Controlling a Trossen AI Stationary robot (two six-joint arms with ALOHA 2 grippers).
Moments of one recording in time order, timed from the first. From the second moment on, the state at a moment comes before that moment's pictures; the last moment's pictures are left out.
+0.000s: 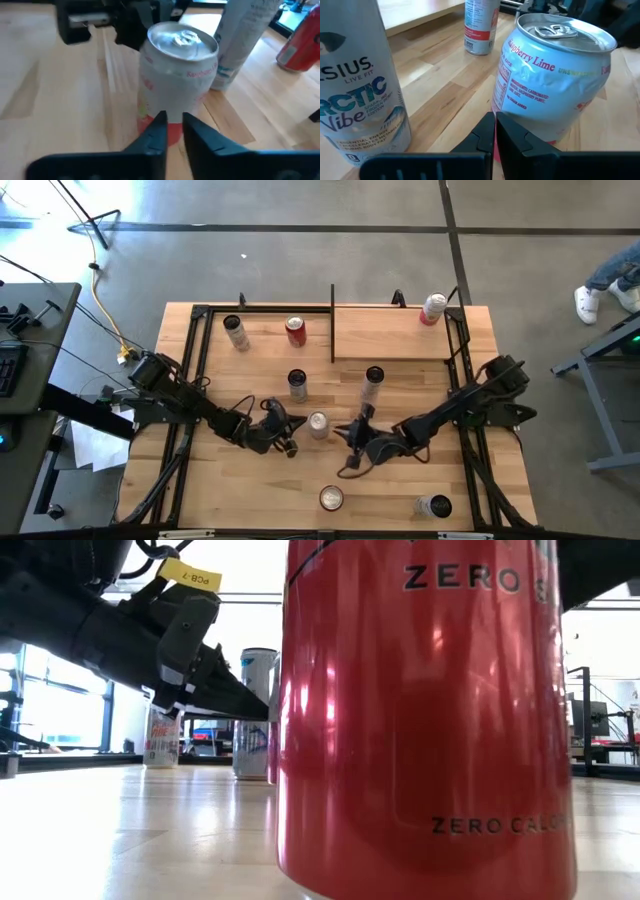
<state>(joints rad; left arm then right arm) -0.48 1.78 0.55 0.72 -0.83 -0.53 0.50 1.76 0.81 0.37 0.73 0.30</state>
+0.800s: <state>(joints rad) -0.47 1.78 0.55 0.71 -0.81 -0.49 0.35 1.75 0.81 0.56 0.47 0.20</state>
